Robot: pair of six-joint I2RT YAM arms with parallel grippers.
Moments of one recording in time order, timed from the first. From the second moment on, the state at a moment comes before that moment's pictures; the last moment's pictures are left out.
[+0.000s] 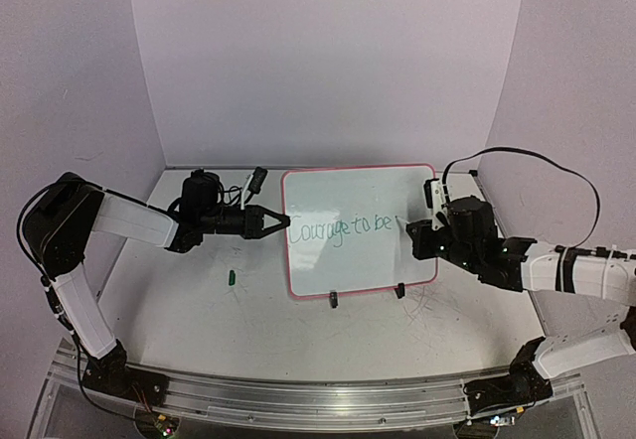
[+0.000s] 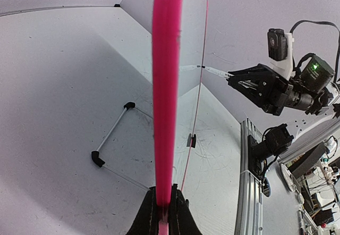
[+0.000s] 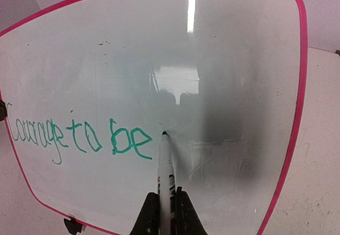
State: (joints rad) left arm -0.54 1.75 0.88 0.58 0.78 -0.44; right arm 0.70 1.21 0.65 0.10 0.25 0.32
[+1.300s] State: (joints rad) left arm -0.54 1.75 0.88 0.58 0.78 -0.44; right arm 0.70 1.19 0.62 0.04 0.24 0.39
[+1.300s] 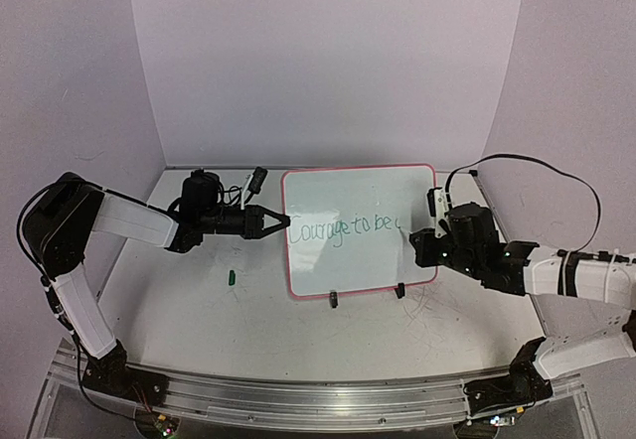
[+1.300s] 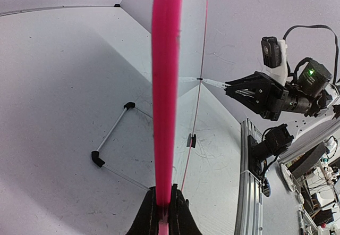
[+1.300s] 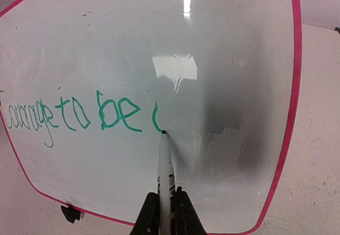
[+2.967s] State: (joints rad) left arm -0.54 1.75 0.88 0.58 0.78 -0.44; right arm 0.69 1.21 0.65 0.05 0.27 0.38
